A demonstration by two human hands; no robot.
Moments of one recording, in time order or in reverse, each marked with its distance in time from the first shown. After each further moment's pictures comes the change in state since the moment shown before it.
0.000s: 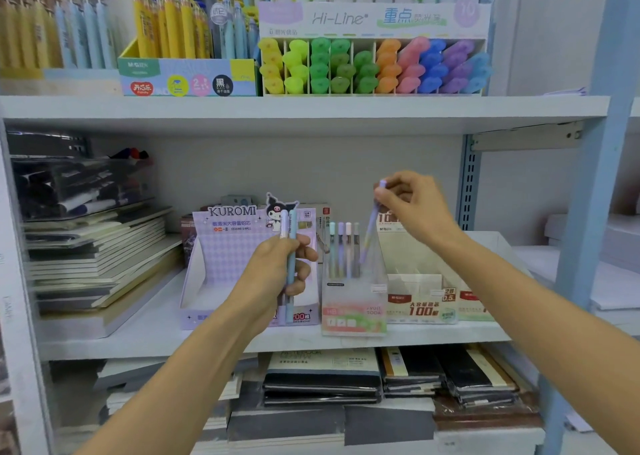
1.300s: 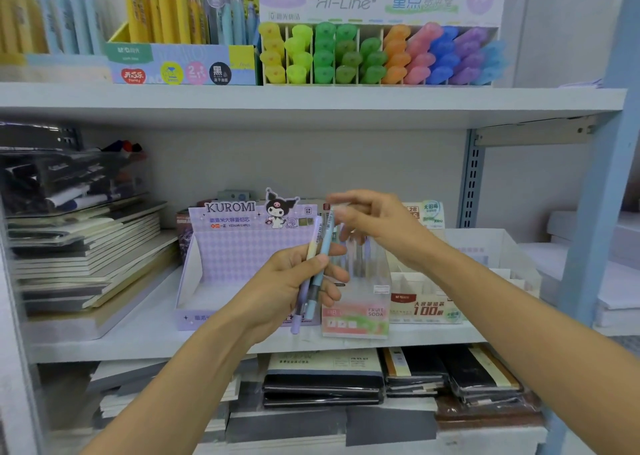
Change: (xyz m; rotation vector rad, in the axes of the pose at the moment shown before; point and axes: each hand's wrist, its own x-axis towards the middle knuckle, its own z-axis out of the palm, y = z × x) left_hand -0.003 -0.009 -0.008 0.074 -0.388 -0.013; right_hand -0.015 -0.013 0.033 0.282 -0.408 0.066
